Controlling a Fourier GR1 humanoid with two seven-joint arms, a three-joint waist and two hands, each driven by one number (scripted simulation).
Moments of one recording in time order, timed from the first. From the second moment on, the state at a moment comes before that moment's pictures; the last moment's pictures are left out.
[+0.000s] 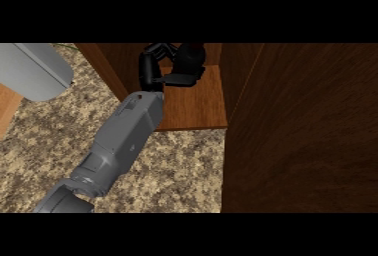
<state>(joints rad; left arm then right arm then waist) -1.08 0.00 -0.02 -0.32 0.48 0.50 -0.68 -0.07 -0.08 0.00 -2.40 -0.26 0.20 0.57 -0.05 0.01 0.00</state>
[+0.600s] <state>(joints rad) -1.12 0.00 0.04 -0.23 0.51 0.44 -0.75 -0.08 -0.08 0.01 -2.39 -0.26 0.21 0.56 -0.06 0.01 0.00</state>
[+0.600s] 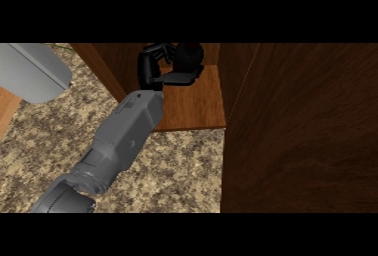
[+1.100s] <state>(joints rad) -1.14 0.00 0.05 -0.15 0.48 0.49 -0.76 -0.08 -0.08 0.01 -2.39 -0.26 0.20 0.55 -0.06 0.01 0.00</state>
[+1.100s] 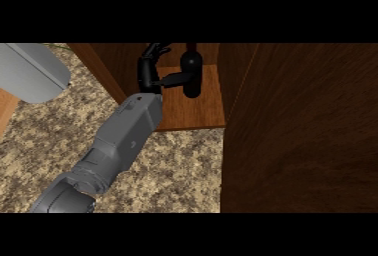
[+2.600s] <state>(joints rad) -1.10 0.00 0.05 -0.12 0.42 0.43 -0.85 -0.10 -0.08 0.05 -2.38 -0.25 0.19 0.55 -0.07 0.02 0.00</state>
